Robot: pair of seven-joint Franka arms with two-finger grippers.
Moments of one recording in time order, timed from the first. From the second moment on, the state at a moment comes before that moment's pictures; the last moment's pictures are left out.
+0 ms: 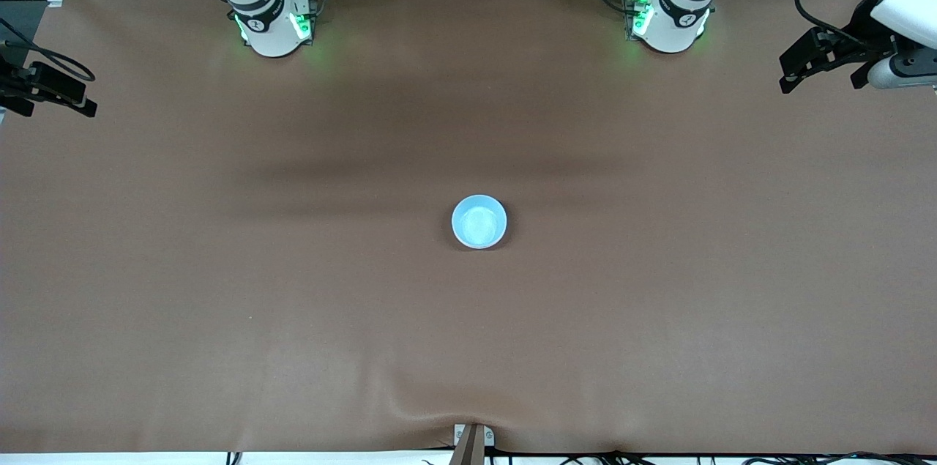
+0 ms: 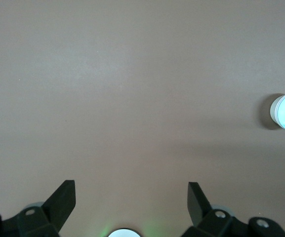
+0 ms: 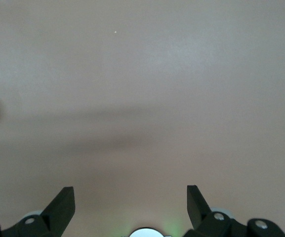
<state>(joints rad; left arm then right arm) -0.06 -0.11 -0.09 -1.57 0.02 1.47 -0.19 -0.01 -0.03 -0.08 -1.55 0.04 1.43 -0.01</state>
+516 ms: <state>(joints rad) -0.06 -0.11 -0.09 -1.57 0.02 1.47 -0.19 -0.01 -0.03 -0.06 -1.55 0.04 1.43 0.02</state>
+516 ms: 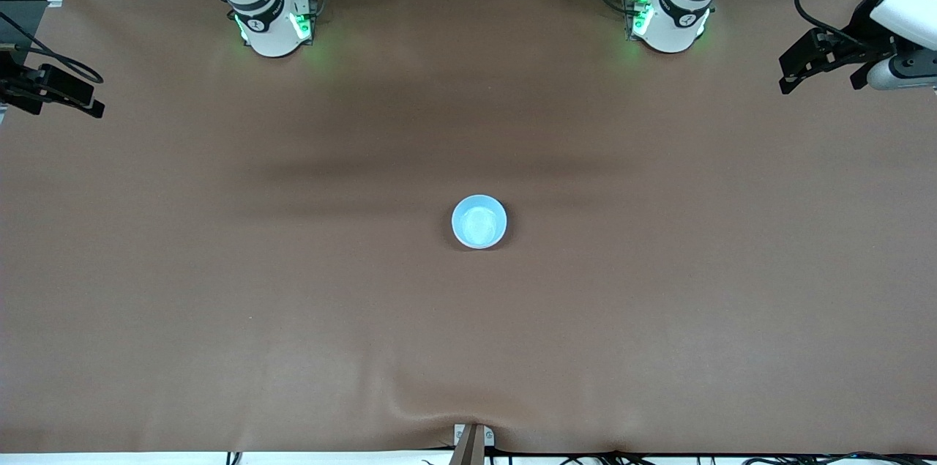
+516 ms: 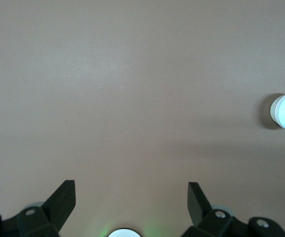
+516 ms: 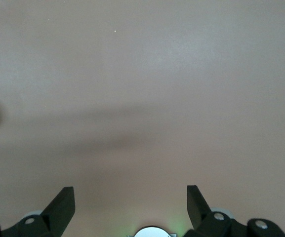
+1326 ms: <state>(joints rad) -0.06 -0.10 -0.09 -1.57 0.02 1.47 -0.19 -0.01 -0.02 -0.06 -1.55 0.04 1.43 0.02</state>
